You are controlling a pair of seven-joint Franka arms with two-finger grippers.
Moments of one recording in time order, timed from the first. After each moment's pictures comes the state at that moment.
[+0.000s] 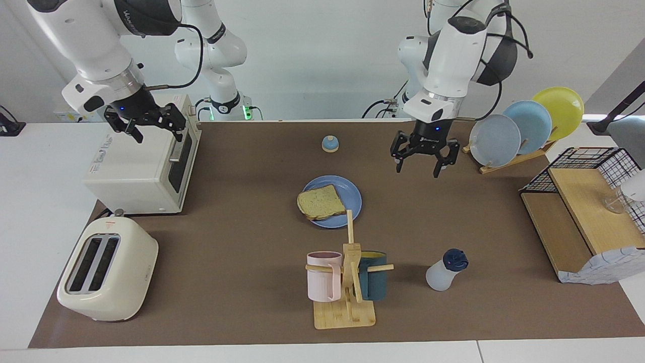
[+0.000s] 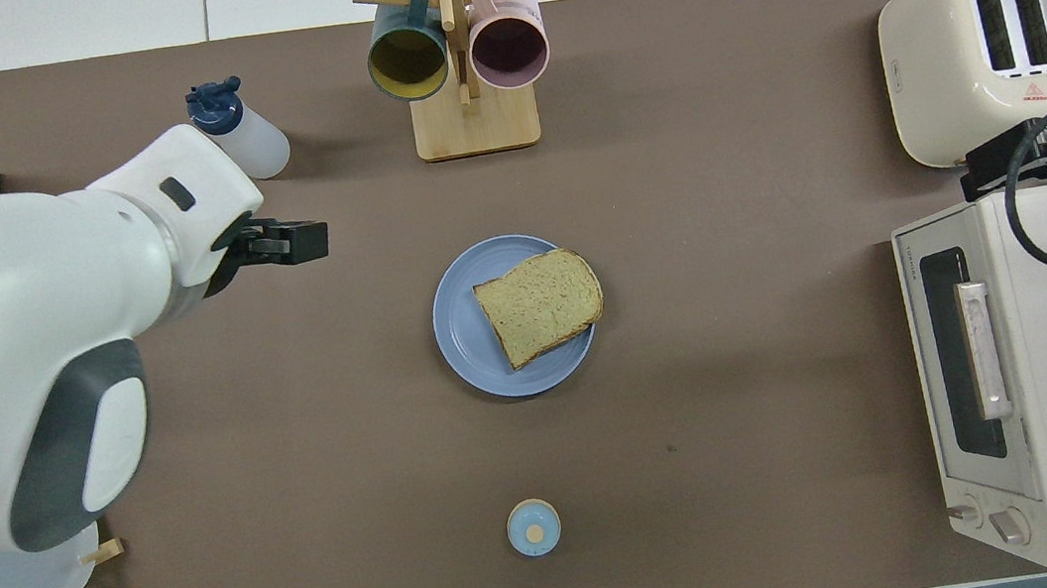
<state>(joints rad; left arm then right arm) -0.34 -0.05 -0.04 -1.84 0.01 2.07 -0.16 0.06 0.03 -0.07 -1.55 0.03 1.49 0.00</state>
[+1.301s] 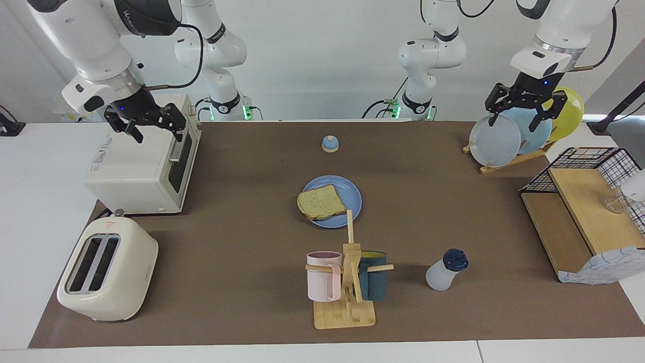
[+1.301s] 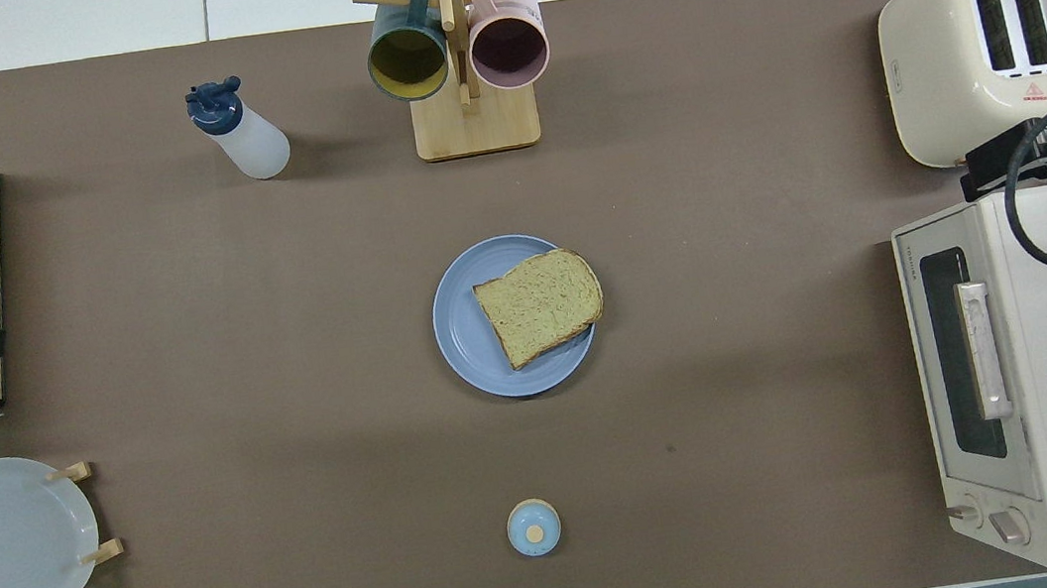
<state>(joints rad) -0.01 -0.18 -0.04 -1.75 0.01 1.68 0.29 0.06 0.03 -0.07 -1.55 0.03 1.49 0.00</state>
